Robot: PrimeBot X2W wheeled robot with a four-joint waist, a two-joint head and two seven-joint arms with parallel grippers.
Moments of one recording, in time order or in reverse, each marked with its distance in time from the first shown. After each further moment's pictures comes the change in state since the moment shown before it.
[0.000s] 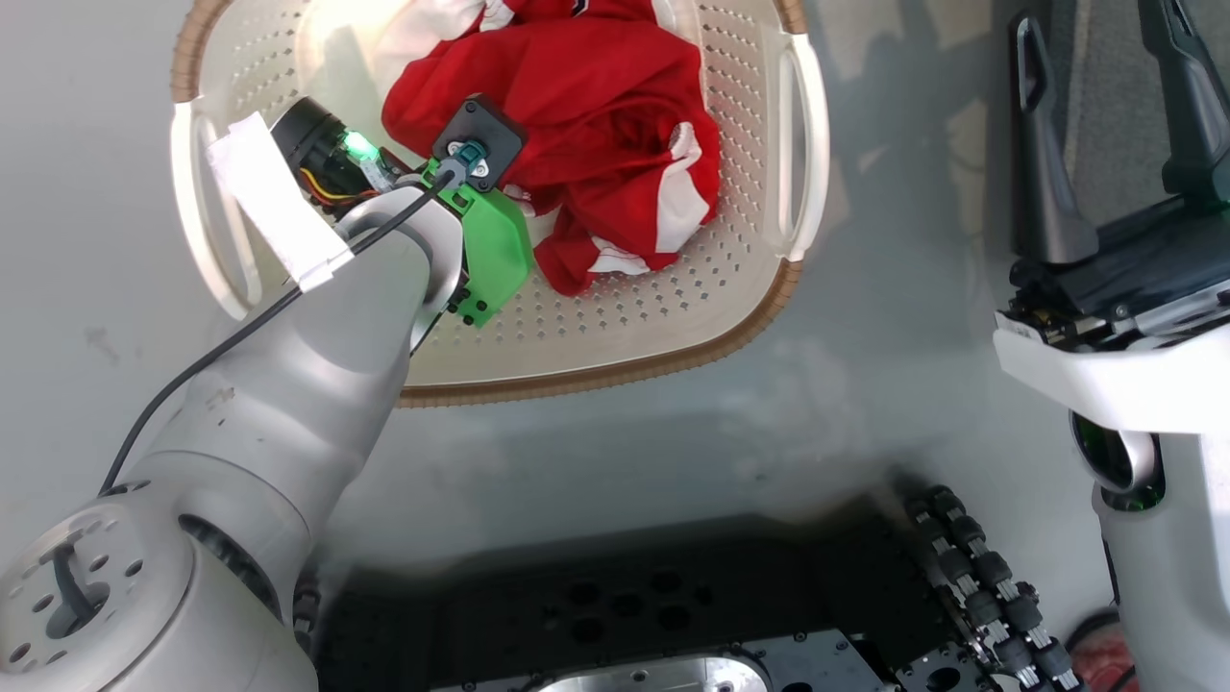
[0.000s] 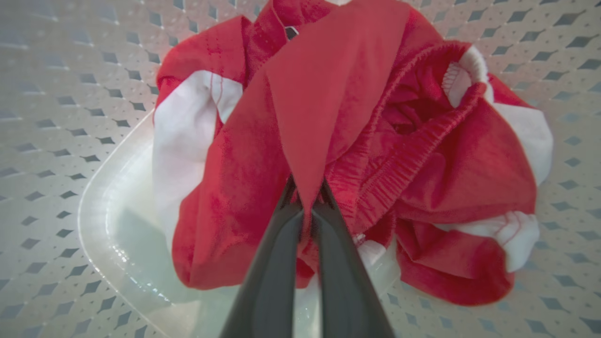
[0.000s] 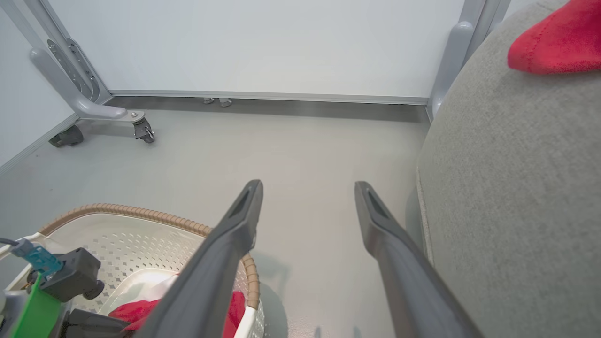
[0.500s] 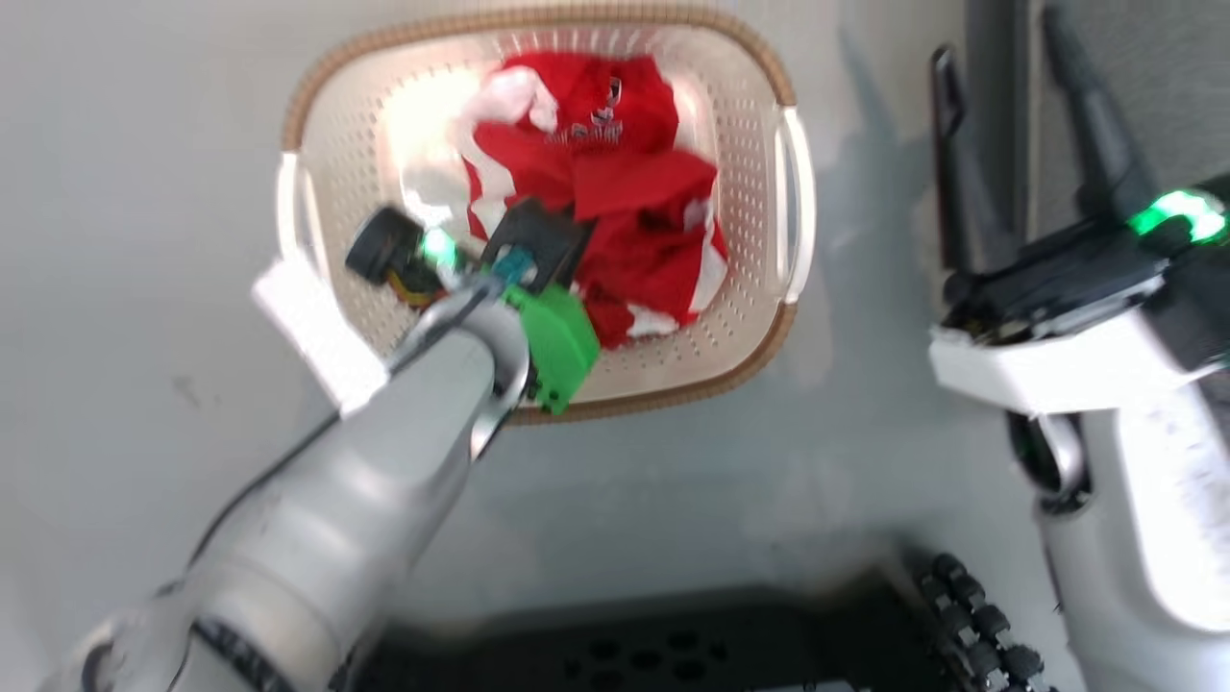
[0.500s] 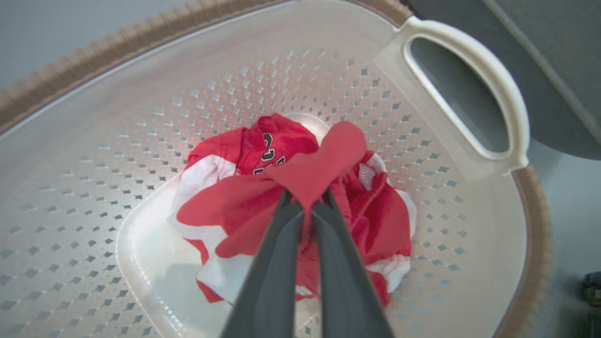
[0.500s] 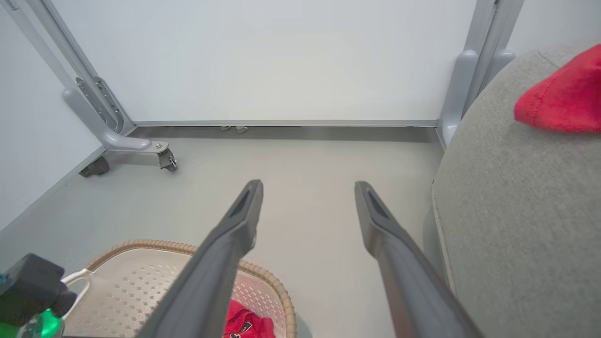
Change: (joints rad) left arm 0.213 0.026 0.131 -0.286 0.025 0.074 -0.039; right arm -0.008 0.054 0.031 0.136 -0.001 0.000 0.000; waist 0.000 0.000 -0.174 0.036
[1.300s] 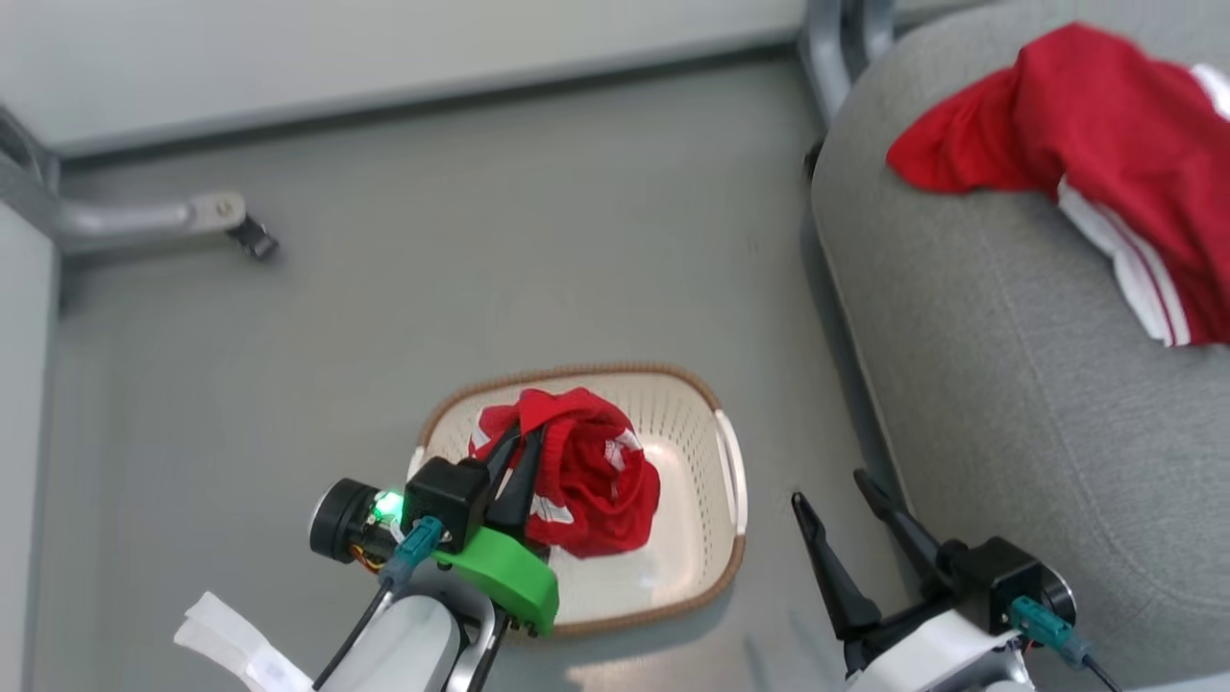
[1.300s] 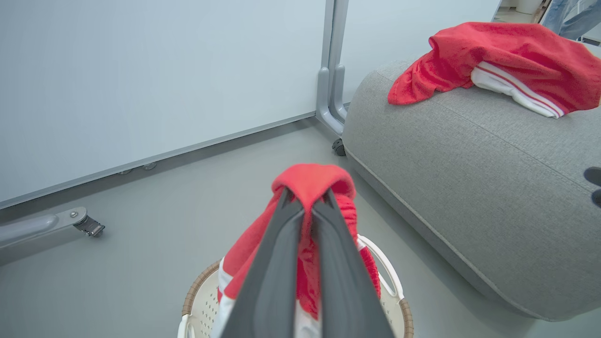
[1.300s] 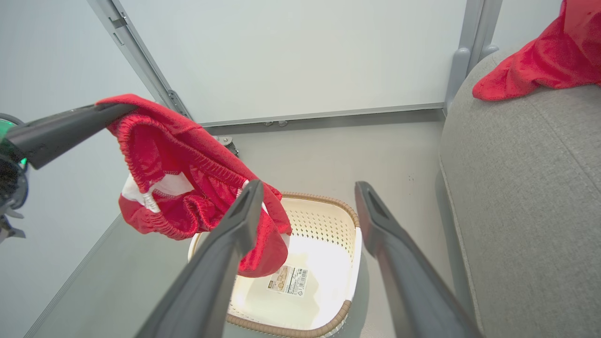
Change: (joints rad) left arm 0.671 0.078 0.444 -0.545 0.225 0.075 0.000; right arm 0.450 0.030 0.165 0.293 0.102 0.000 0.000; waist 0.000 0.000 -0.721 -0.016
